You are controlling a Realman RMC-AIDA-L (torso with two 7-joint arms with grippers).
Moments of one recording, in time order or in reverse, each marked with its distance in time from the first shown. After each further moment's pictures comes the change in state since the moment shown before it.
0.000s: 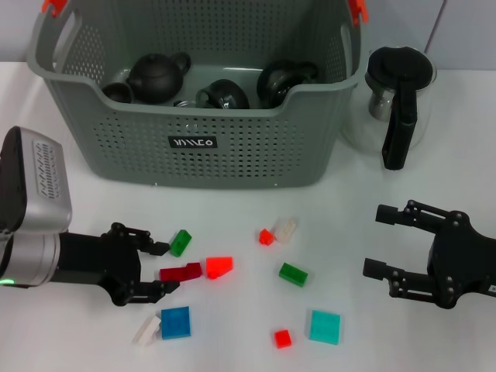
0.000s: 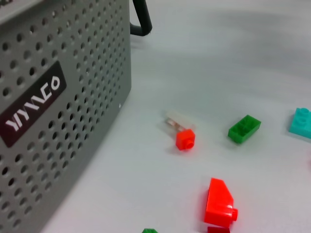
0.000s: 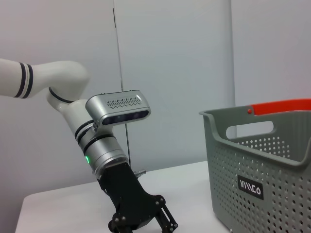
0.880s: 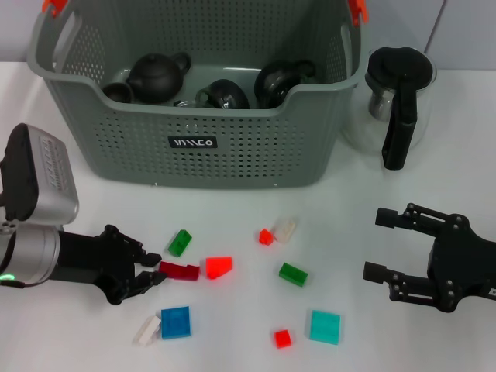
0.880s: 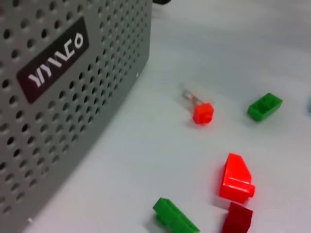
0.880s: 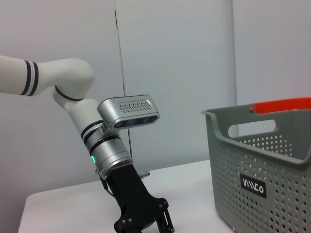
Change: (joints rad) left arm -0.023 0.001 0.007 0.004 0.076 -0.033 -0.100; right arm -0.005 0.000 -0.006 0.000 0.000 -0.003 0.000
